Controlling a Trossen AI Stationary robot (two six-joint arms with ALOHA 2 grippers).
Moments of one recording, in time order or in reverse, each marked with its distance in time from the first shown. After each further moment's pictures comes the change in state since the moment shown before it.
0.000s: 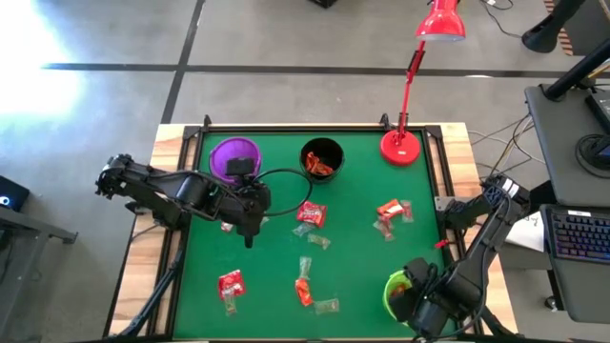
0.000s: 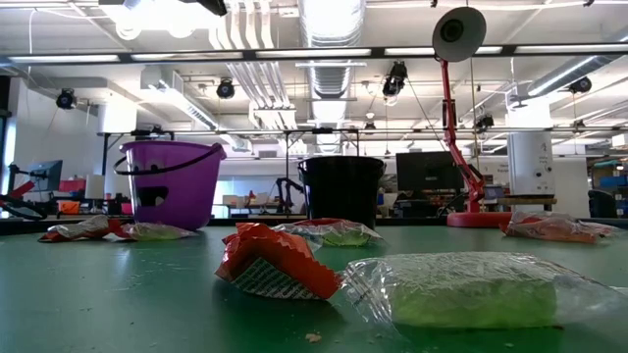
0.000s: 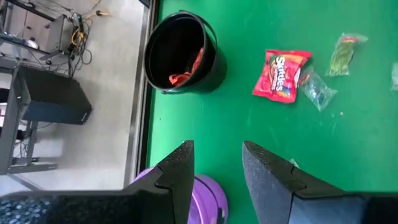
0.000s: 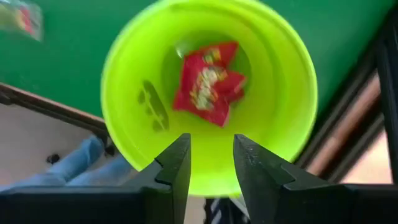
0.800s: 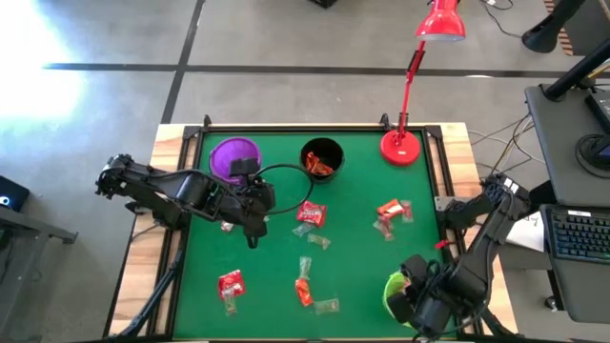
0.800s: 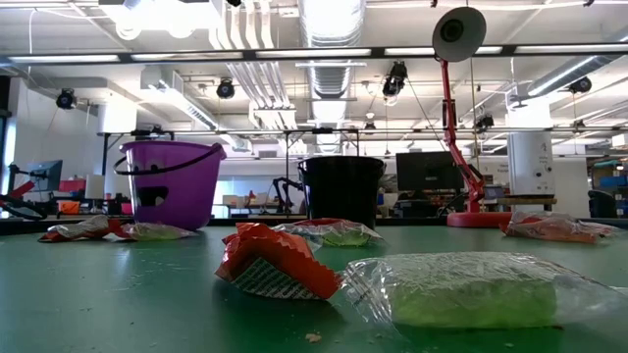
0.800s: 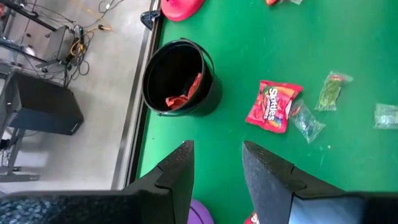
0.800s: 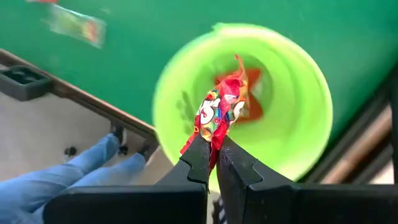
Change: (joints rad) left arm 0.000 0.000 0.000 0.114 0.000 -0.003; right arm -0.019 0.000 0.099 -0.047 0.048 -0.090
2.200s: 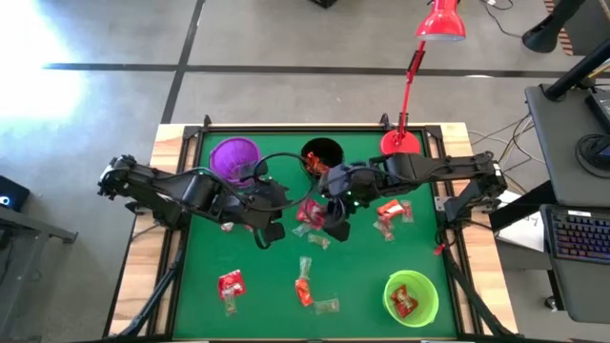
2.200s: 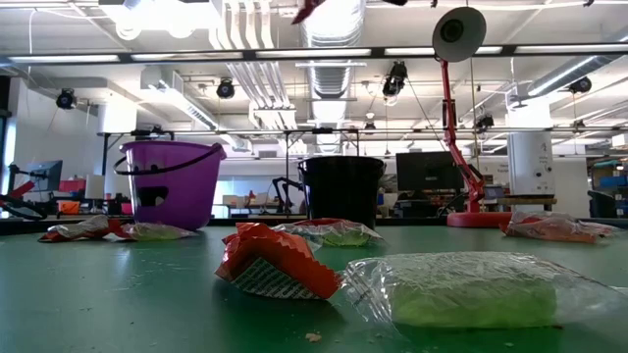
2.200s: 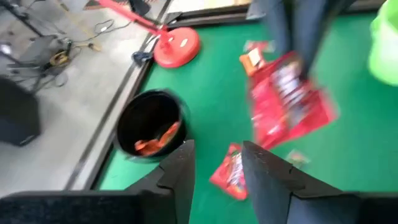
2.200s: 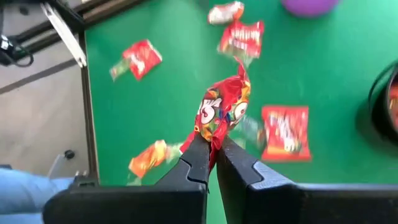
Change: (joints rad) left arm 0.000 0.022 -0.004 0.261 0.019 -0.091; right arm -0.758 0.020 0.229 0.352 -0.052 -1.538
